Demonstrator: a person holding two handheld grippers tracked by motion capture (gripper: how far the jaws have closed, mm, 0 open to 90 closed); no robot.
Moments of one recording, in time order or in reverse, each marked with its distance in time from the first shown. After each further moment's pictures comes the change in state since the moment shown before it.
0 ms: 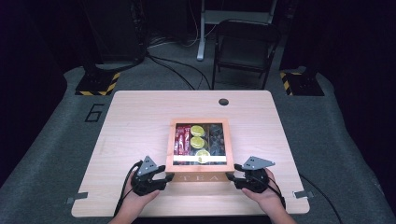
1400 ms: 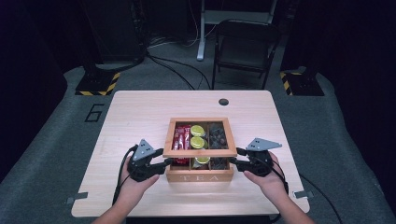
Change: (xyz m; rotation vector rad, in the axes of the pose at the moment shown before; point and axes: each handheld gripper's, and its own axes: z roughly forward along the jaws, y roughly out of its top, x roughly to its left) left arm 0.004 0.060 -0.029 -0.081 0.057 0.003; right arm -0.016 0.058 -0.022 -0.063 -0.009 0.040
